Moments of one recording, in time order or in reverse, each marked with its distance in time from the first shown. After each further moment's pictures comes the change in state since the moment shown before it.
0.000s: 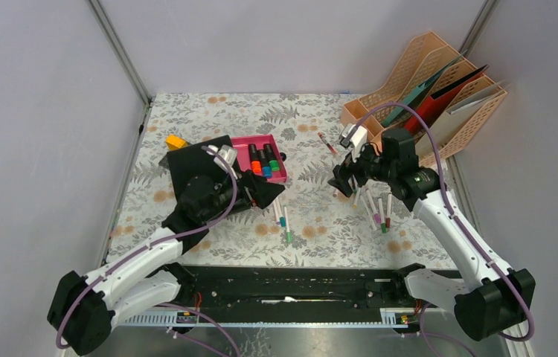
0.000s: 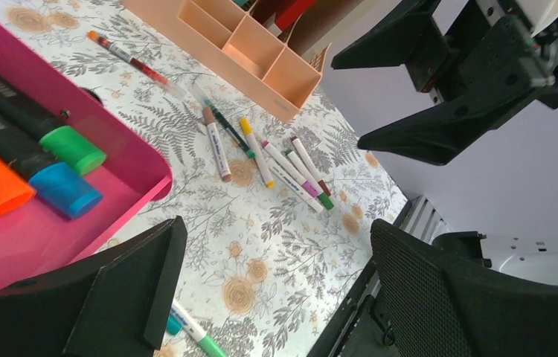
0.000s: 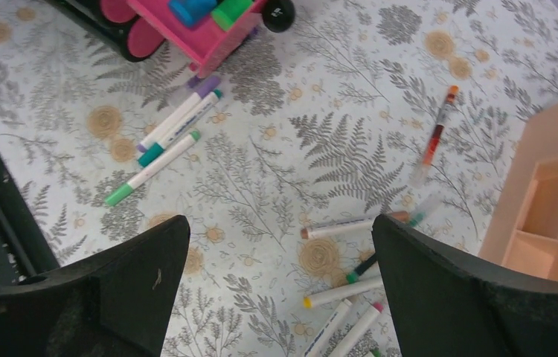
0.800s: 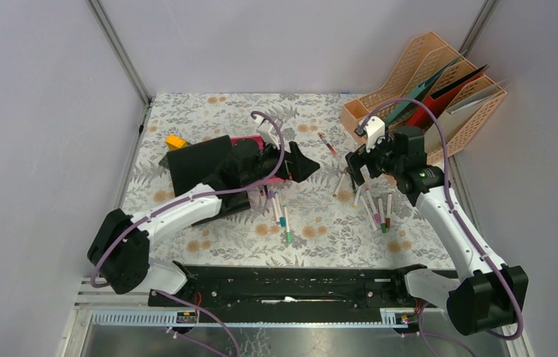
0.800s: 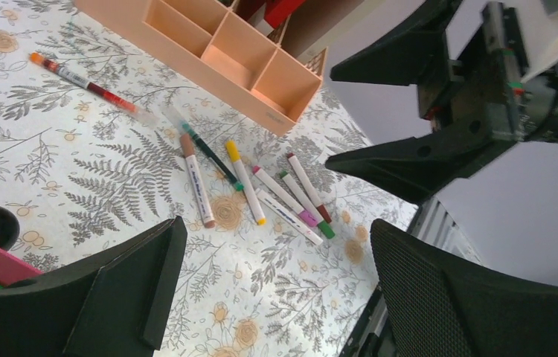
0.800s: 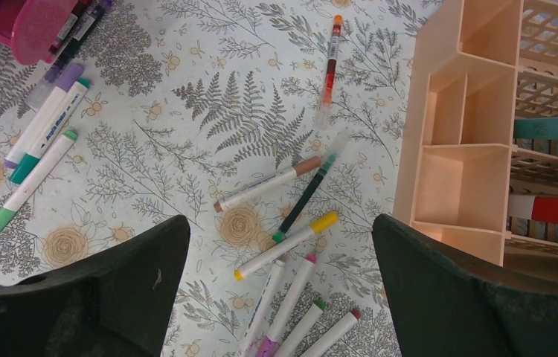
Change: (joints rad) left arm -0.077 0.501 0.418 -0.016 0.012 0.020; right arm -0.131 0.031 -0.037 0.068 0.201 0.017
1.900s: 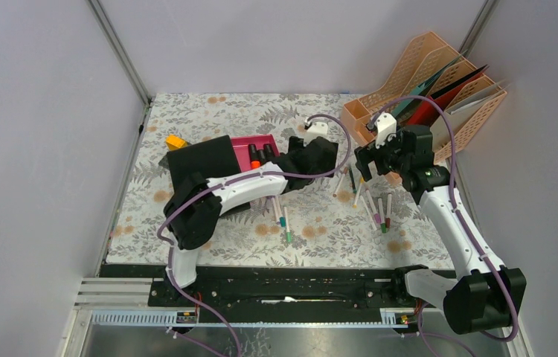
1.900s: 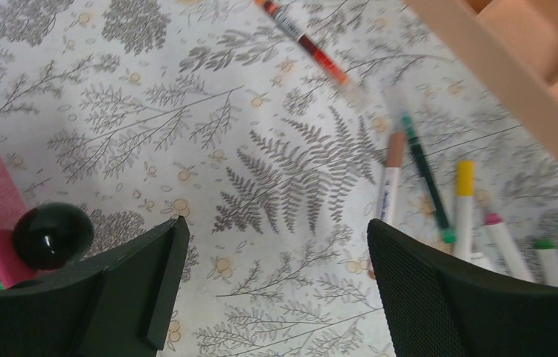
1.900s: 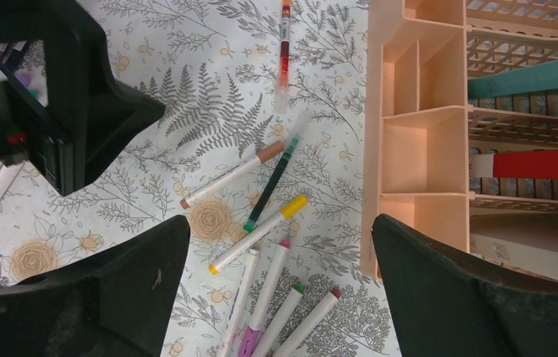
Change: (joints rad) left arm -0.211 0.558 0.612 -0.555 -0.770 0.098; right arm -0.077 -0.001 -0.002 0.002 0.038 0.024
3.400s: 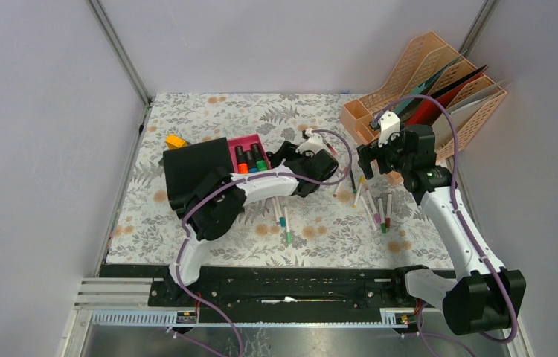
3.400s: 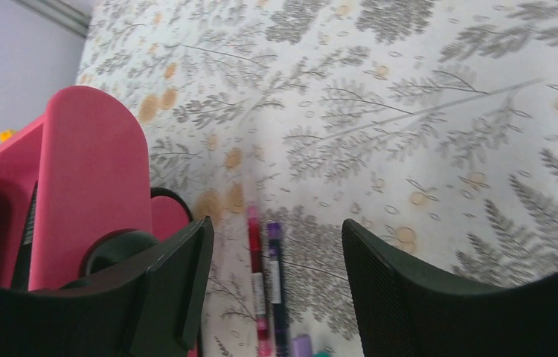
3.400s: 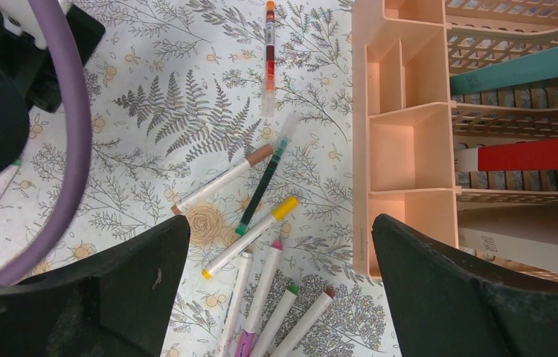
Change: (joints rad) left arm -0.001 0.199 0.039 -0.138 -0.578 0.201; right arm -0.015 -0.007 -0.005 0.022 0.019 0.018
